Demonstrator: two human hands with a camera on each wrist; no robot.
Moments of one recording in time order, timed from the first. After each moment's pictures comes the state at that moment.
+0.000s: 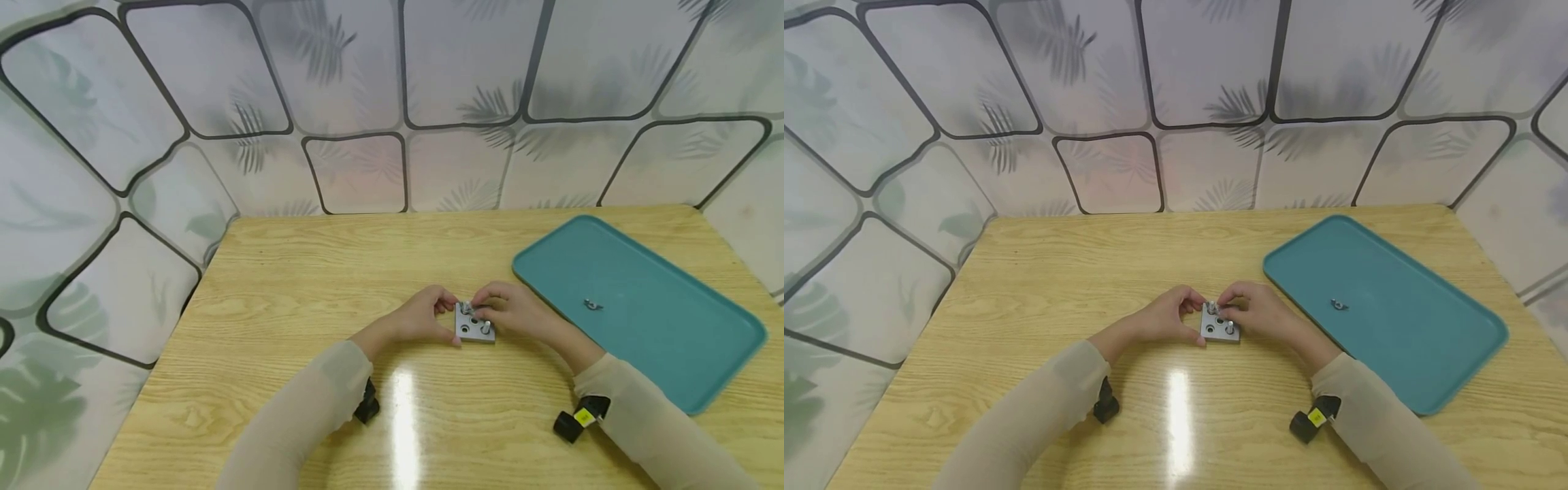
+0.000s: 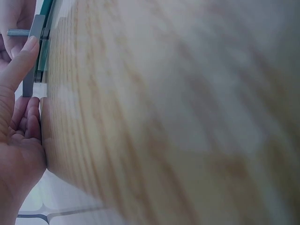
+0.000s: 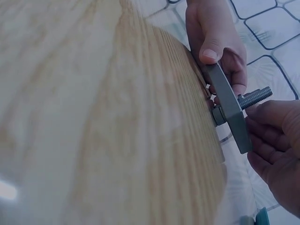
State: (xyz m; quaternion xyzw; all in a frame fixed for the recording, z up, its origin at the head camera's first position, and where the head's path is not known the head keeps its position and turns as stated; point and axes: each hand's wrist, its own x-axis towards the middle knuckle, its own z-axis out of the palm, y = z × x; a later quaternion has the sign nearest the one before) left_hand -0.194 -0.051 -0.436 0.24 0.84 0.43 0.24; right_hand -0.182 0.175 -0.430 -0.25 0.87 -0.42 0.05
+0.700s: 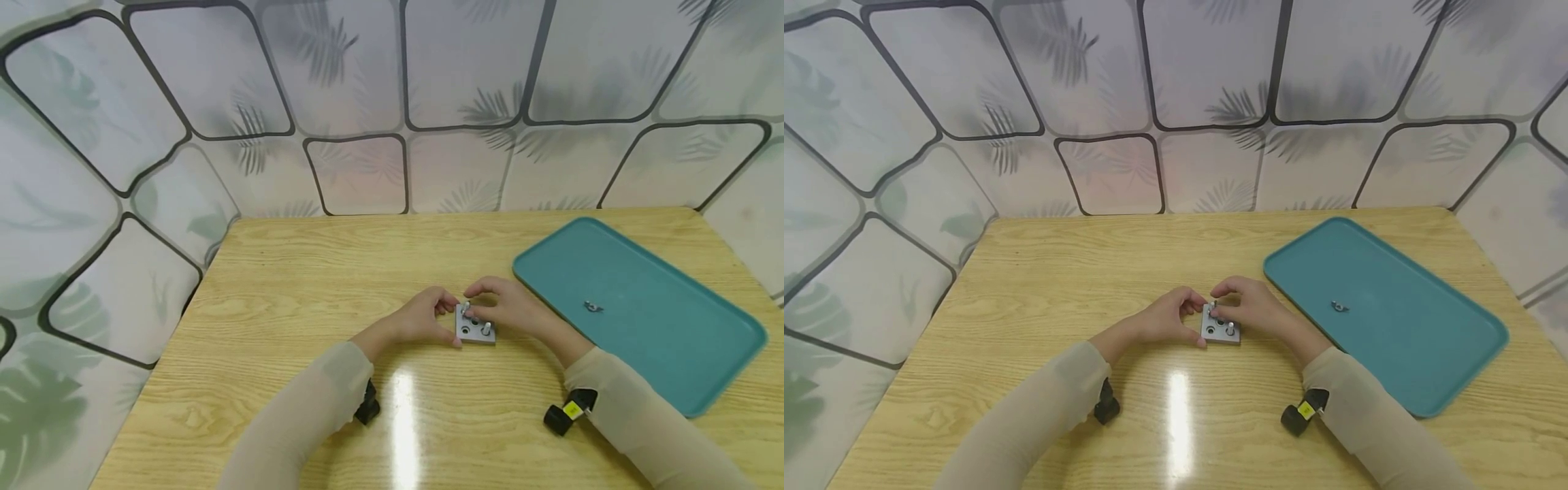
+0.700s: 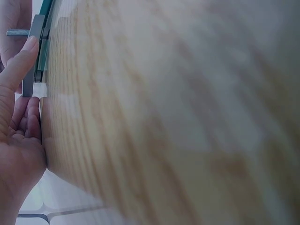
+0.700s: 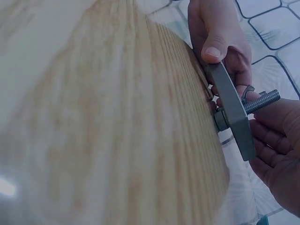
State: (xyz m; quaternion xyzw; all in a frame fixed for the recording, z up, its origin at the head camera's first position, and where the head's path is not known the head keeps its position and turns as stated) left_hand -0.193 -0.052 -0.434 0.24 0.83 0.44 0.25; right_hand -0.190 0.165 -0.424 -0.22 0.88 -0.41 0.10
